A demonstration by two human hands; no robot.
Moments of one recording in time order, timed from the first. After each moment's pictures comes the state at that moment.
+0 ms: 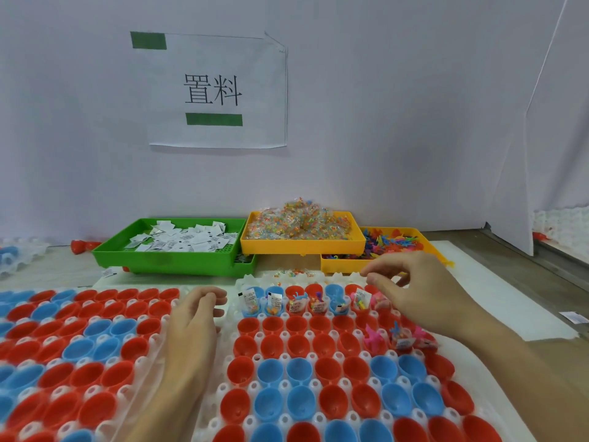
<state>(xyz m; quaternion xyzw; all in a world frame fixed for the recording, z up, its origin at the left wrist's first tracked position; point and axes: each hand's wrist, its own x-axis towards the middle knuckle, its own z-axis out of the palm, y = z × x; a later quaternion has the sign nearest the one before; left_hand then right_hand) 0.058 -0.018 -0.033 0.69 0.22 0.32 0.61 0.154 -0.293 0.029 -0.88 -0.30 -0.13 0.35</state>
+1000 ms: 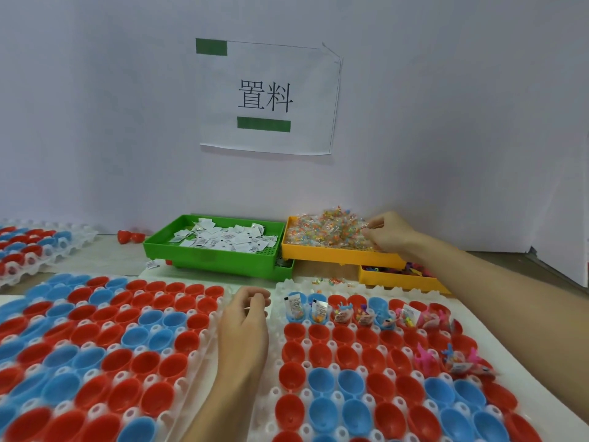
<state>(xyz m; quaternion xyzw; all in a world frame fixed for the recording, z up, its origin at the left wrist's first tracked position) 0.058 -0.020 -0.030 0.67 0.23 0.32 0.63 0.303 -0.186 0.044 -0.91 -0.16 -0.02 0.39</state>
